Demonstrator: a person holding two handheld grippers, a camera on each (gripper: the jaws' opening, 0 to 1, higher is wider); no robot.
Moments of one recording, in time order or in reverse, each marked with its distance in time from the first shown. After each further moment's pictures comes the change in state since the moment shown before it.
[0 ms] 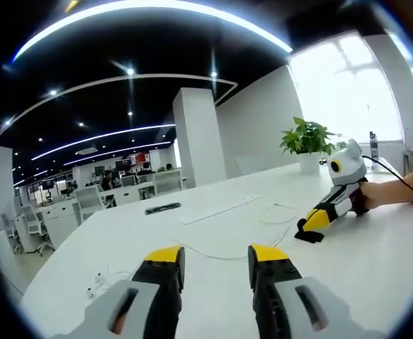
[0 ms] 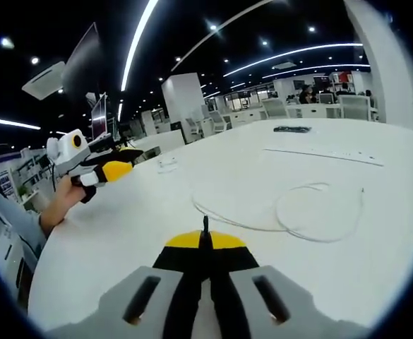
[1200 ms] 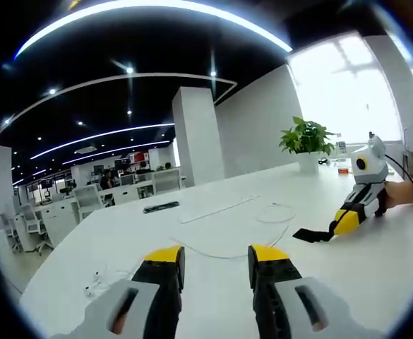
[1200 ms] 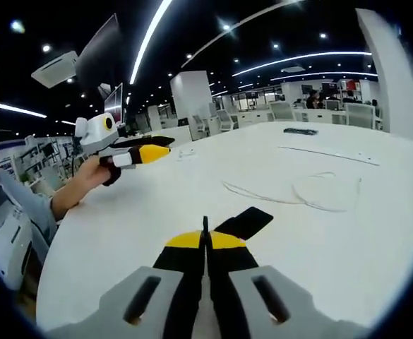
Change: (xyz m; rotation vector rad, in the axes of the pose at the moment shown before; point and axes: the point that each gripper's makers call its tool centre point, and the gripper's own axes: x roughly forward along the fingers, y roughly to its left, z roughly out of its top) left arm 0.000 -0.002 -0.002 -0.004 0.006 -0.009; right arm -0.039 0.045 -0.023 -0.089 0.021 0.006
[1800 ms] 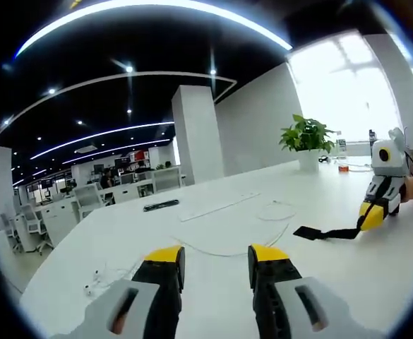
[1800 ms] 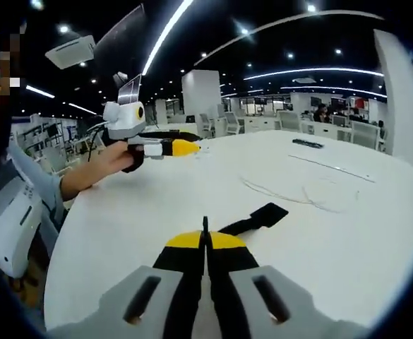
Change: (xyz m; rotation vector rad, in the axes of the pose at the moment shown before) left arm 0.004 0.001 -0.005 0.003 0.011 0.002; right arm -0.022 0.029 0.000 -0.064 -0.016 0.008
